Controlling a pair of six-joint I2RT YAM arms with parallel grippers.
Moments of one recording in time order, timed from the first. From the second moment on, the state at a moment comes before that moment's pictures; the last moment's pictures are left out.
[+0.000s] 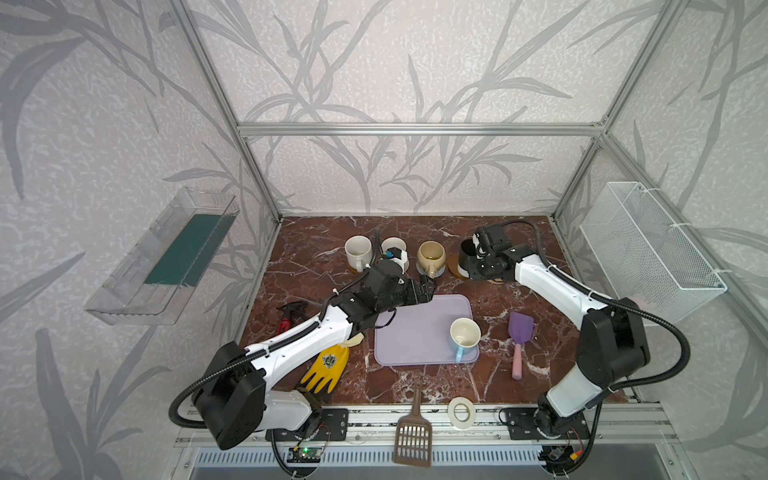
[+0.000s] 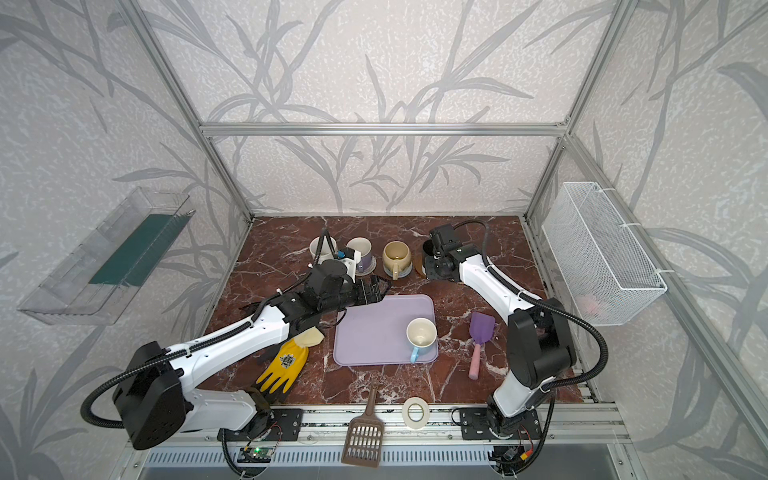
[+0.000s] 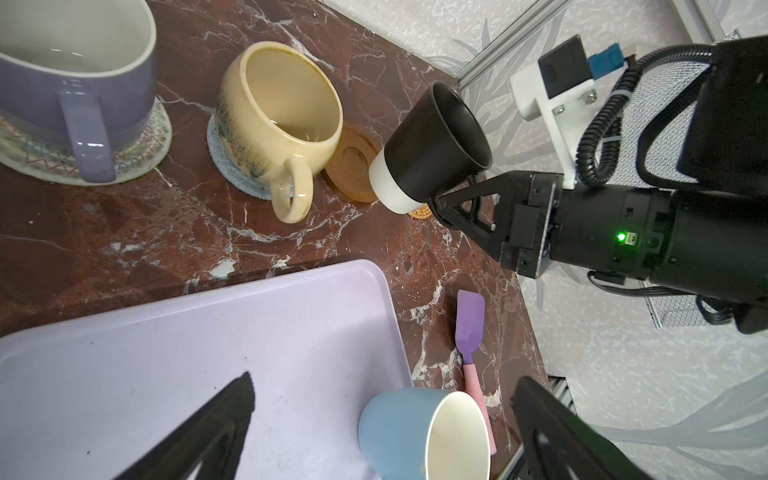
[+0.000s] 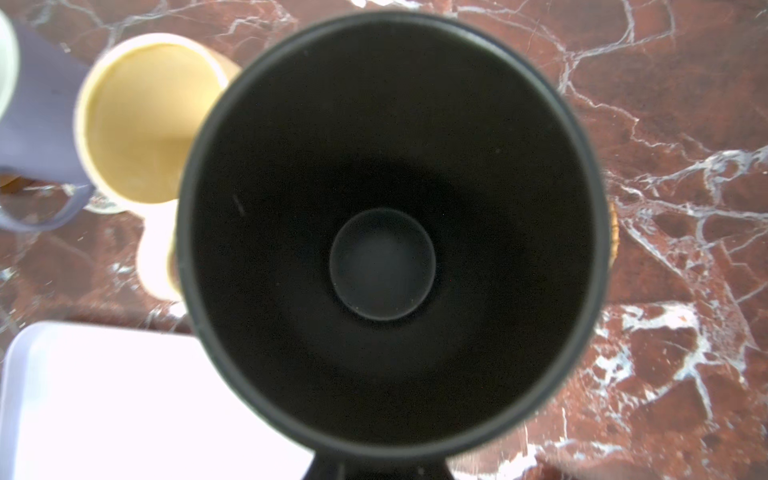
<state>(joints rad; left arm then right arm) -0.72 1.35 0.91 -0.09 0.10 -0.79 0.37 1.67 1.29 -0.64 0.07 0.29</state>
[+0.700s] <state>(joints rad) -0.73 1.48 0.95 -0.02 0.13 -0.81 0.34 1.84 1.35 -0.56 0.07 0.29</state>
